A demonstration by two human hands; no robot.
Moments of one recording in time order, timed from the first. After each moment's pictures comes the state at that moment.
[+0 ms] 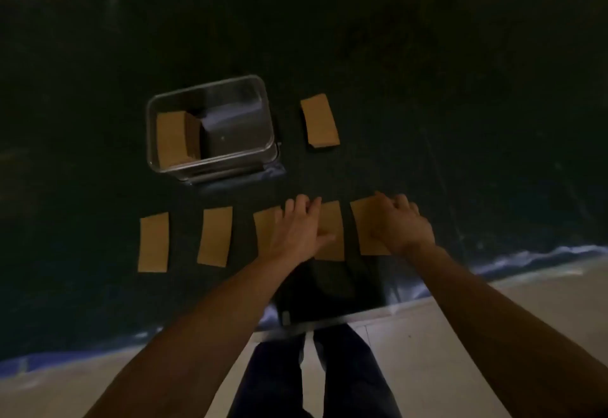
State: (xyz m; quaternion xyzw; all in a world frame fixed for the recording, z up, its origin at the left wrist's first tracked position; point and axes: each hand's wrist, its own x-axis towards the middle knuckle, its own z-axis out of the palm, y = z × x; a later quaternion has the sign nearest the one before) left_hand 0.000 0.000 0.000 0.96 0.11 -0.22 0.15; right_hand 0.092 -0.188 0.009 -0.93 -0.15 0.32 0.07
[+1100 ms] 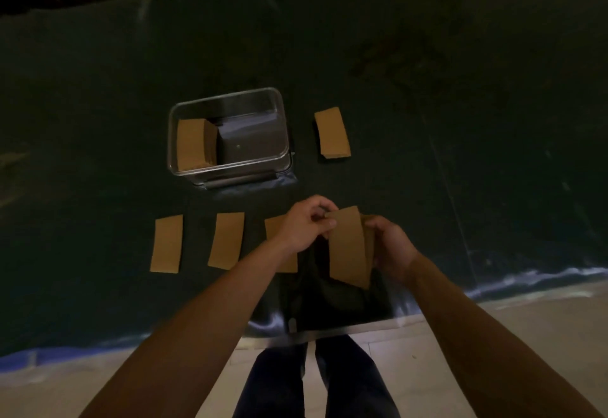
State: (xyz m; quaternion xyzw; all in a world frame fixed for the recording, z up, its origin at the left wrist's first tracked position) left_hand 0.008 0.023 0.043 0.74 0.23 -0.18 0.61; right_hand 0.062 -0.149 0.050 -0.58 0.19 0.50 0.61
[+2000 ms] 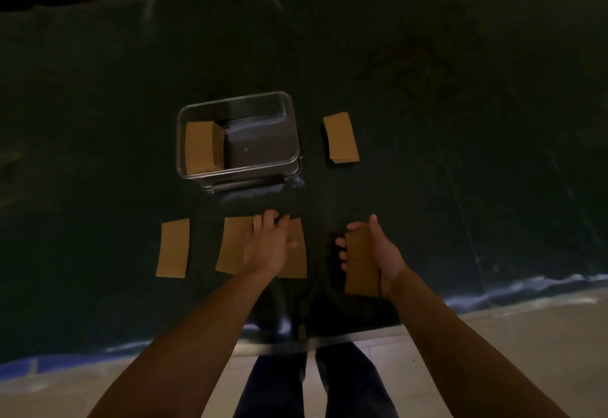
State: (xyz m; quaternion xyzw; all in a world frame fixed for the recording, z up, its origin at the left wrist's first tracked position) left_hand -0.044 0.076 -0.022 0.94 0.22 -0.20 0.16; right_hand 0.041 -0.125 0.021 -0.54 0.27 0.48 0.64
